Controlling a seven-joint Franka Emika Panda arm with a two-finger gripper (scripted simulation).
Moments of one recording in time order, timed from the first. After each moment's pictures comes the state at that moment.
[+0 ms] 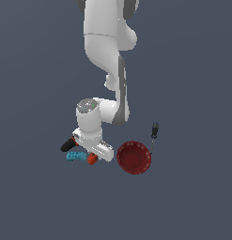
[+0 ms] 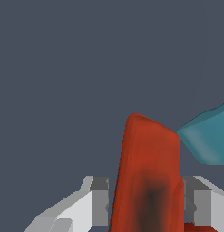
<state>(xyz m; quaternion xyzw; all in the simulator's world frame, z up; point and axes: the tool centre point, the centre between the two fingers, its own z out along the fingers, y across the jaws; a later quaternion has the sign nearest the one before) 0.066 -0.101 0.035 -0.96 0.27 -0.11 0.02</state>
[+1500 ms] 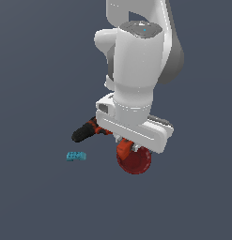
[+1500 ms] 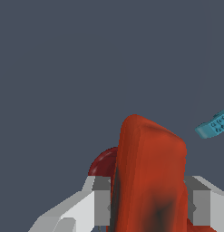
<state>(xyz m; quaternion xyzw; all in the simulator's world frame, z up) 0.126 0.036 0.266 -0.96 0.28 -0.11 0.02</state>
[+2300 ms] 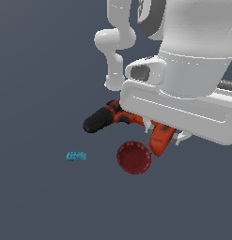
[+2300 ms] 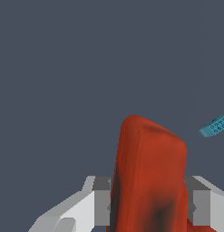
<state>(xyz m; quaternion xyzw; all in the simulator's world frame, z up) 0.161 0.102 0.377 -0.96 0.27 -0.11 0.02</state>
